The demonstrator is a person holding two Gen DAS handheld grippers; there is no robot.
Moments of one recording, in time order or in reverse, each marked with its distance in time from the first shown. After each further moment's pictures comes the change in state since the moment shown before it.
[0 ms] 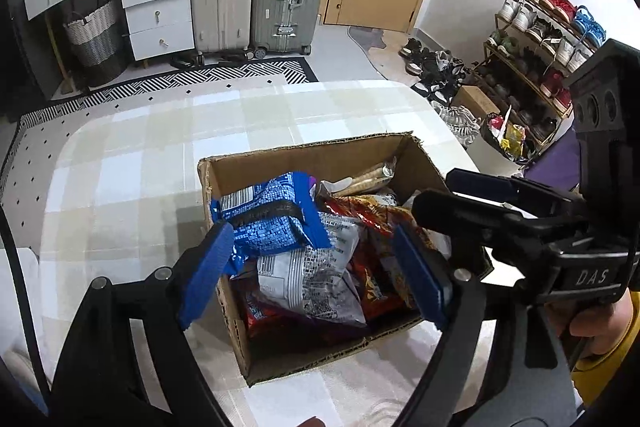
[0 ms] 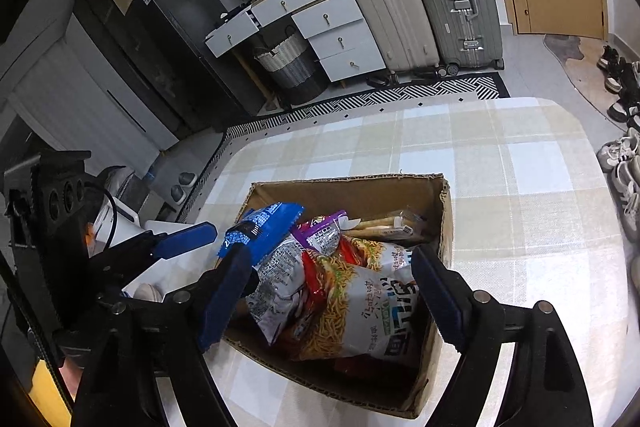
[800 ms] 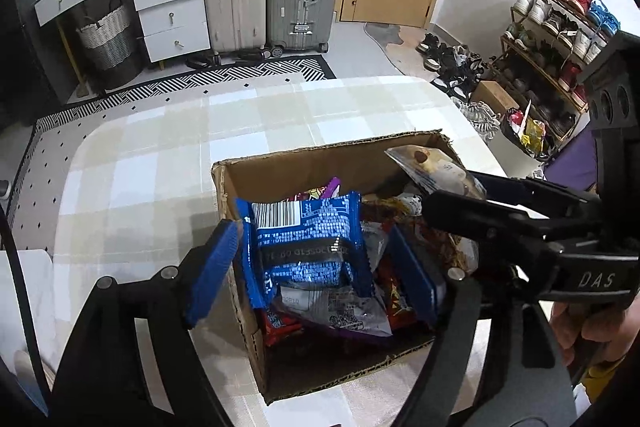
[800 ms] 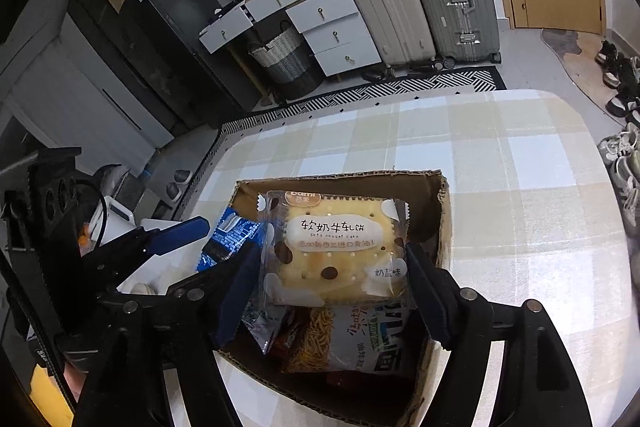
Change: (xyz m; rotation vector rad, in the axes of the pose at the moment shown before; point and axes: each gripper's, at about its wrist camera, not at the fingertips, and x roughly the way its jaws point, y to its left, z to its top) left arm 0.017 0.006 0.000 0.010 0.012 0.073; right arm 0.013 -0.003 -0.001 0.008 0.027 -0.017
